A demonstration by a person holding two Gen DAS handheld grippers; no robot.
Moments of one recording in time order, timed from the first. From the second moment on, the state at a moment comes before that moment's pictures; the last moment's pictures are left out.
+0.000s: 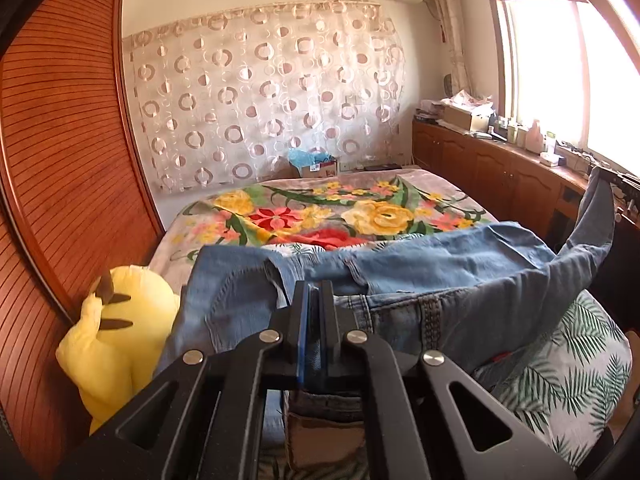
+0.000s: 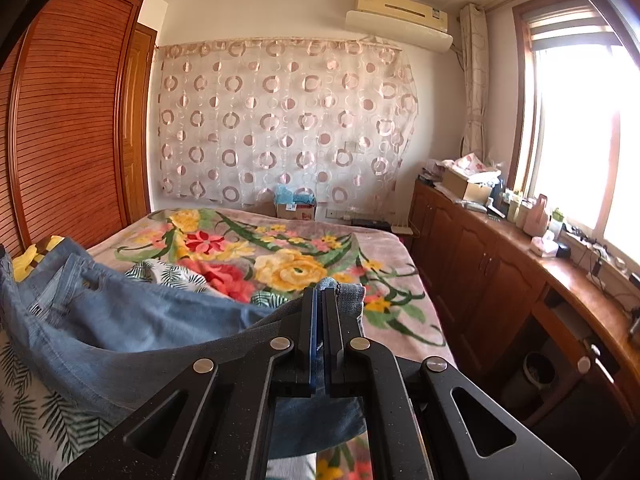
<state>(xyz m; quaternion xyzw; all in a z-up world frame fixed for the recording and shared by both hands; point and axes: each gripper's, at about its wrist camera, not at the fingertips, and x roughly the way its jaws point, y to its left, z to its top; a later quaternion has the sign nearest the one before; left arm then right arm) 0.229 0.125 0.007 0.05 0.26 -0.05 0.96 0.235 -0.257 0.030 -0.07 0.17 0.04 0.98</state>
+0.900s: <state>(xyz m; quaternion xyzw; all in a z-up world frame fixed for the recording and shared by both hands) 0.360 0.124 0.008 0.08 0.28 -0.04 0.96 0.320 -0.244 0.021 -0.10 0.23 0.01 0.97</state>
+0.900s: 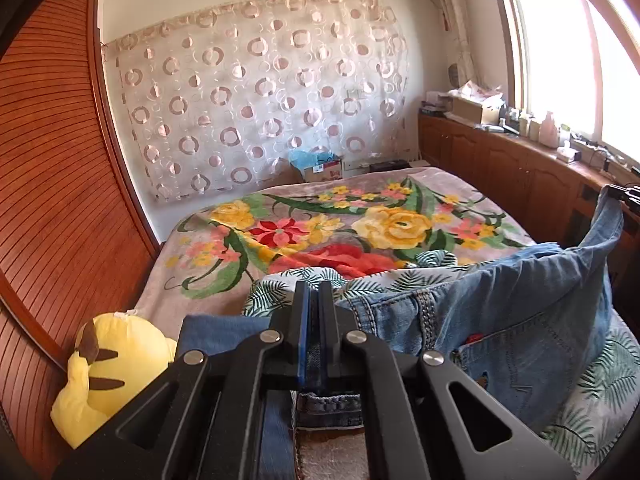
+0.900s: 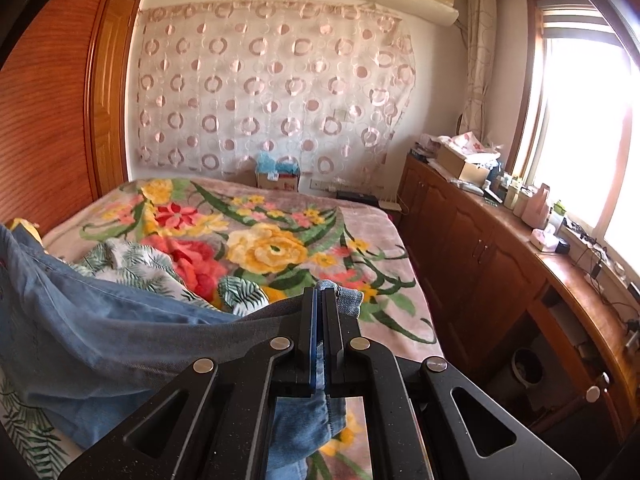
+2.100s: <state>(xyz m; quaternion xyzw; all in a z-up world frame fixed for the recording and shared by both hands) 0.338 0.118 -0.039 0.06 0.36 -0.07 0.93 0.260 -0.228 0.008 -0.05 0.29 0.11 0.95</state>
